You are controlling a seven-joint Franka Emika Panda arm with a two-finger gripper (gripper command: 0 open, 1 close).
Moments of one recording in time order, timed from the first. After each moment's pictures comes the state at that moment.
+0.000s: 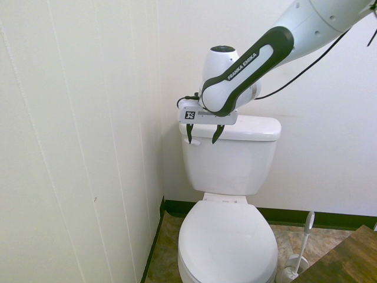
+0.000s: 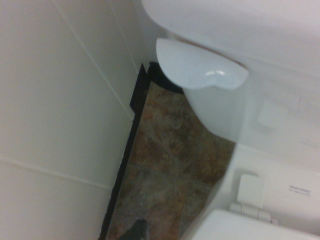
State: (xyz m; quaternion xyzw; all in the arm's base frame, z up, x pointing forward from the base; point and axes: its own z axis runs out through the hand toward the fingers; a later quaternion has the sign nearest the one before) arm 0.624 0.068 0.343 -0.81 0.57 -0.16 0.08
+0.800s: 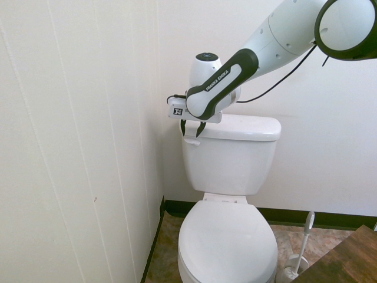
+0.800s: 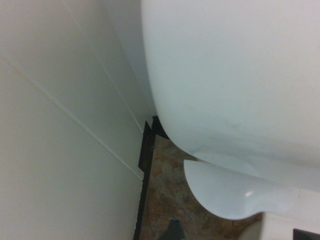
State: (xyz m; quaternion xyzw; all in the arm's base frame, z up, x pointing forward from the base) arm 0.699 0.063 0.332 -0.76 0.60 -0.20 0.10
